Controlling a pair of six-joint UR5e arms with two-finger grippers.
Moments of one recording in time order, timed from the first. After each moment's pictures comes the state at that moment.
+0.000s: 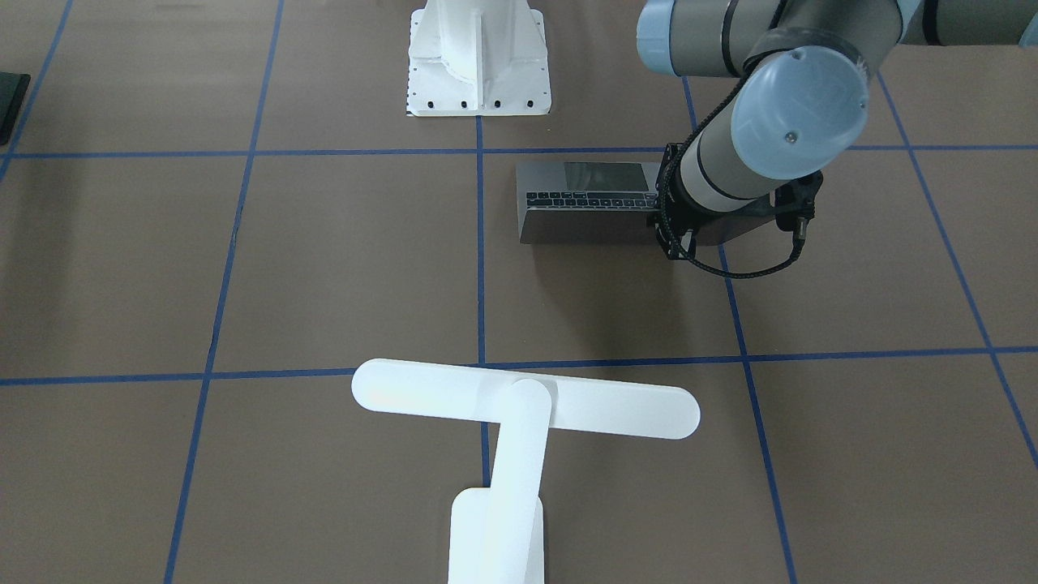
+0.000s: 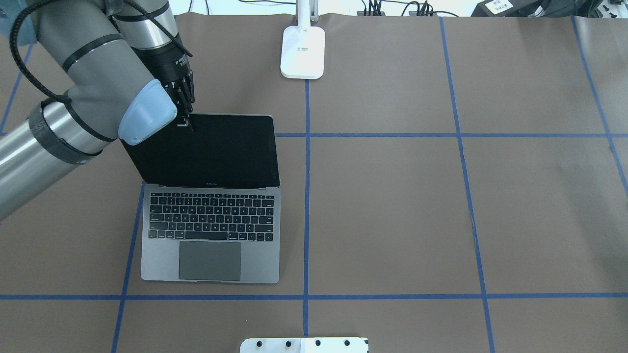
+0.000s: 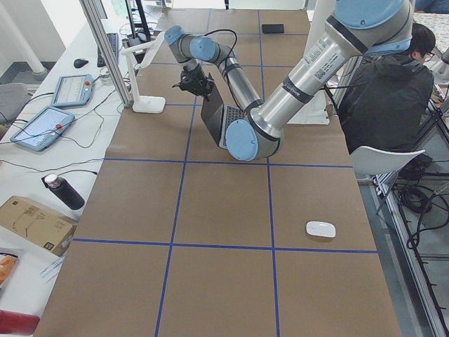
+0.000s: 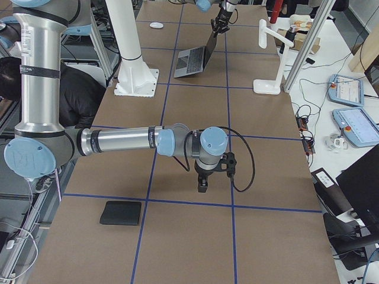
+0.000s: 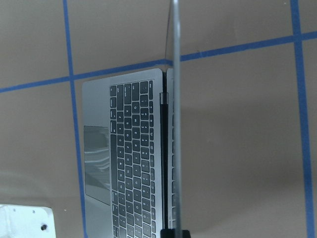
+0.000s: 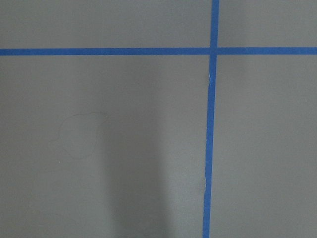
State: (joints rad) left arm -0.92 -2.36 -1.66 -0.99 -2.41 -2.21; right arm 1.52 -1.66 1.77 -1.73 2.43 -0.01
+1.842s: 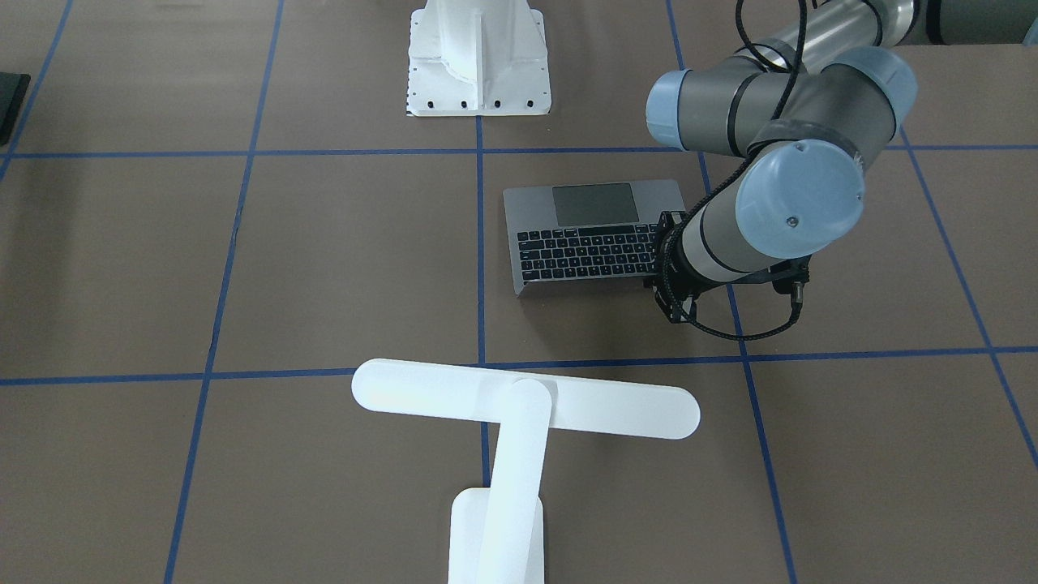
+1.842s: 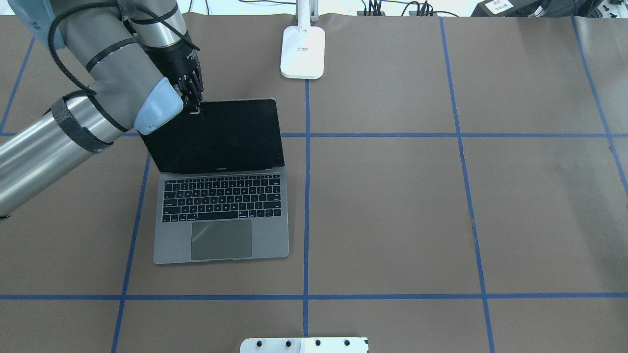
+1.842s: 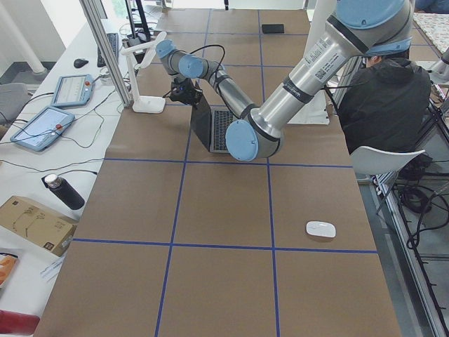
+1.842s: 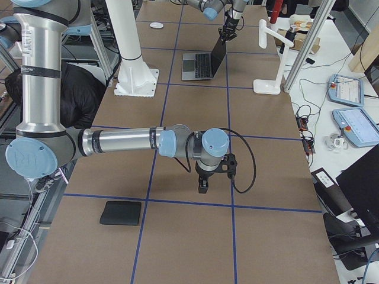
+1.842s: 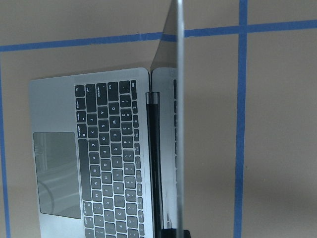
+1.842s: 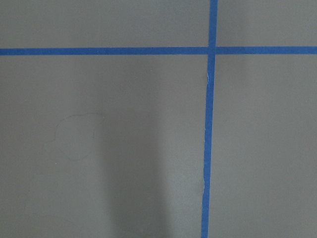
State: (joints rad) left arm -0.93 -2.36 -1.50 -1.24 -2.40 -2.29; right arm 1.51 -1.65 1.75 -1.73 2.43 -0.01
